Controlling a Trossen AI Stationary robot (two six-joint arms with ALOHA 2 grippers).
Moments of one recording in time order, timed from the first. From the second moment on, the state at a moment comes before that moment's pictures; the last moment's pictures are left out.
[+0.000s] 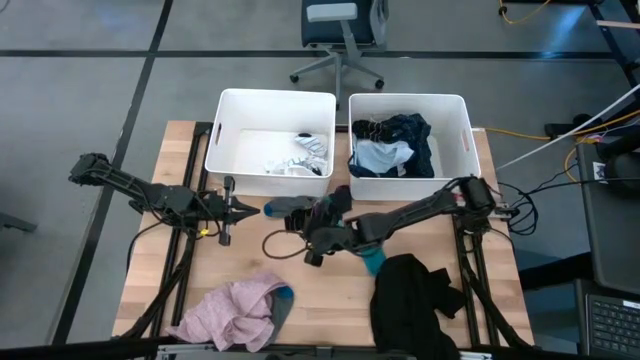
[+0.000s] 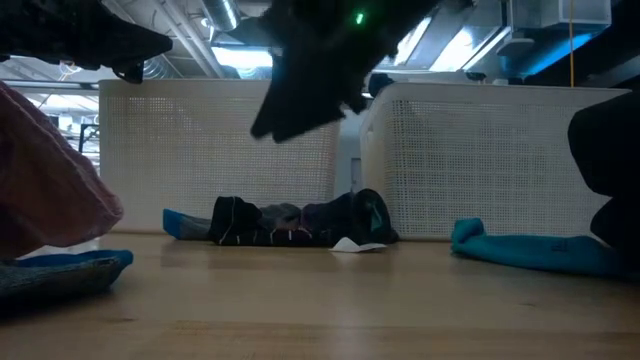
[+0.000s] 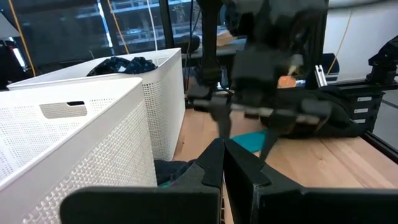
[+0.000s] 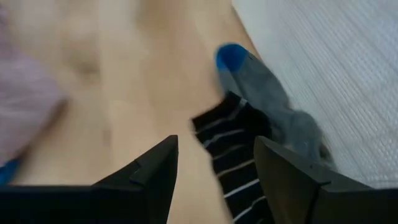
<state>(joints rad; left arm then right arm) -0.34 0.44 0.18 0.22 -0.41 0.11 0.26 1.98 1.44 -0.24 0.47 0.31</state>
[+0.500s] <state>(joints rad) -0.34 0.44 0.18 0.23 -0.41 0.11 0.19 2.12 1.44 -0.22 0.52 0.41</state>
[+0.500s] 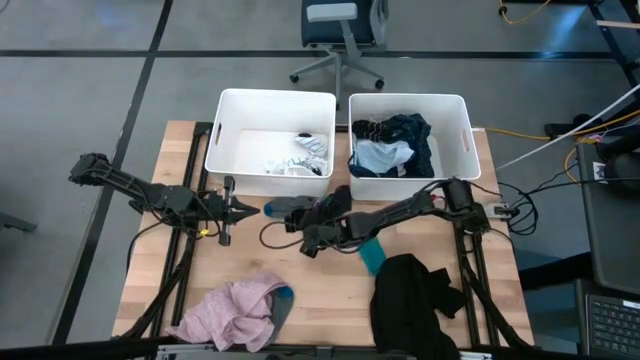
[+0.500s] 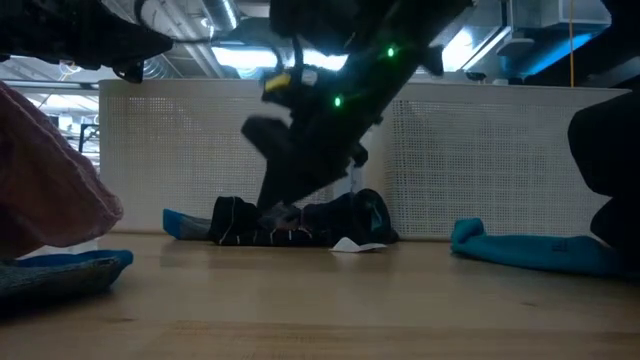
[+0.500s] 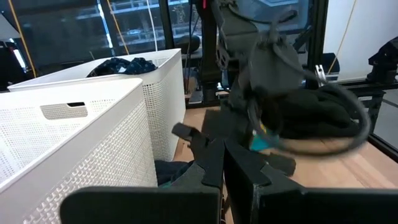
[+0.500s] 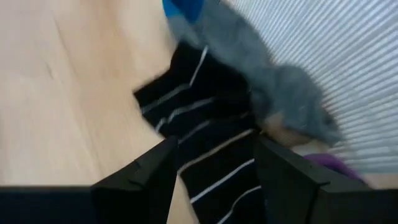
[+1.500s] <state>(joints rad) -0.34 0.44 0.18 0.23 -0.41 0.11 0.25 2.20 1.47 -0.25 0.59 0.29</state>
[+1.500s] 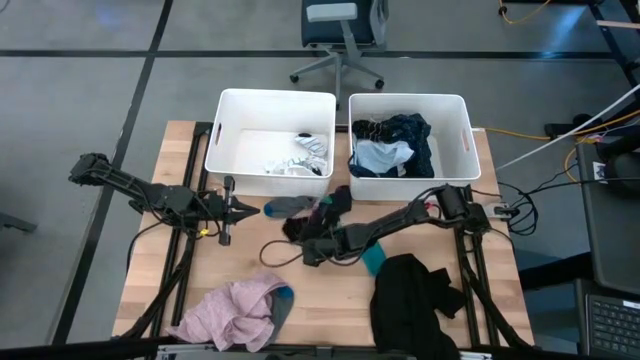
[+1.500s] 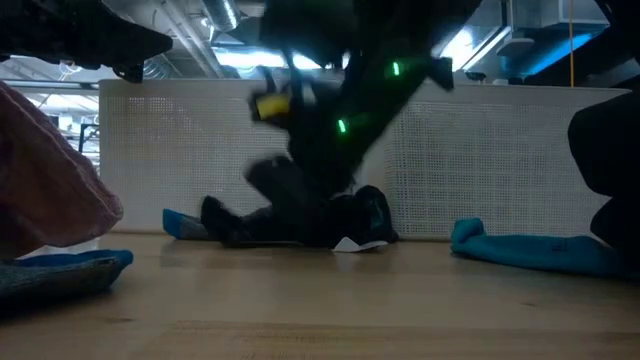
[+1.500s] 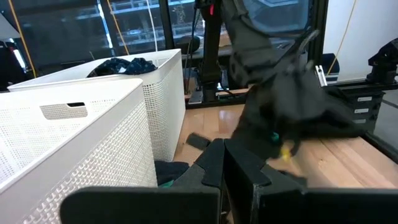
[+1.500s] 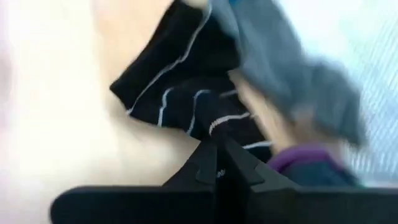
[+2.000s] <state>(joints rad) -0.34 0.44 0.18 0.22 -0.41 0.11 0.33 2.03 1.59 -0.39 0.75 0.20</state>
